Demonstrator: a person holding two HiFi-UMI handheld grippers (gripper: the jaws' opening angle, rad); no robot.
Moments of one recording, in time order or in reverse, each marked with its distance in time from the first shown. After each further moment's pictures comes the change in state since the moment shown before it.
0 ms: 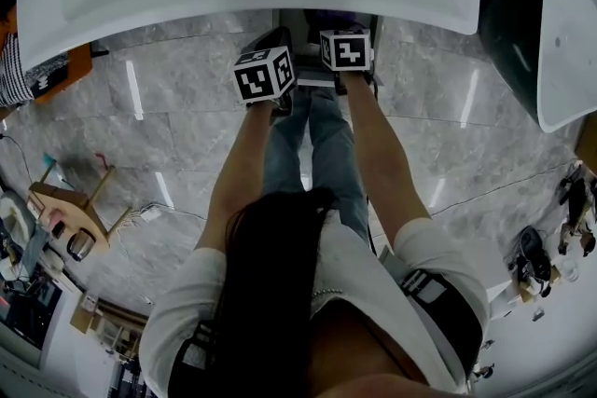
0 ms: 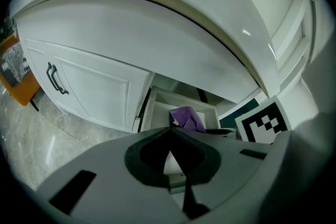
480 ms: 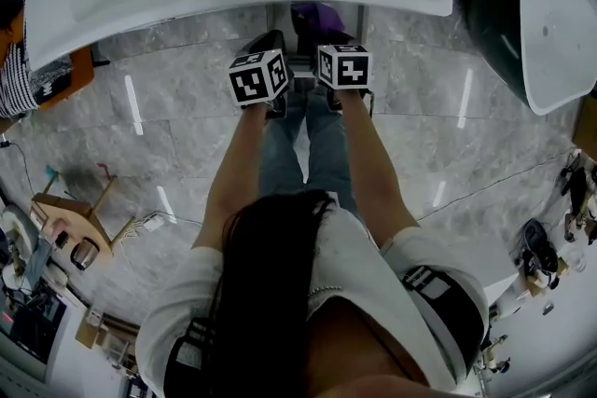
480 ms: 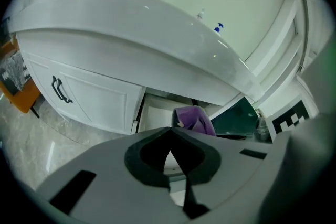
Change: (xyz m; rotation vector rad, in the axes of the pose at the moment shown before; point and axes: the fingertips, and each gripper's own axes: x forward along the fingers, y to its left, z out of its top) left arm -0.043 -0.021 0.009 0.045 -0.019 -0.031; right arm -0.076 0.033 -0.001 0.109 -0.094 0.077
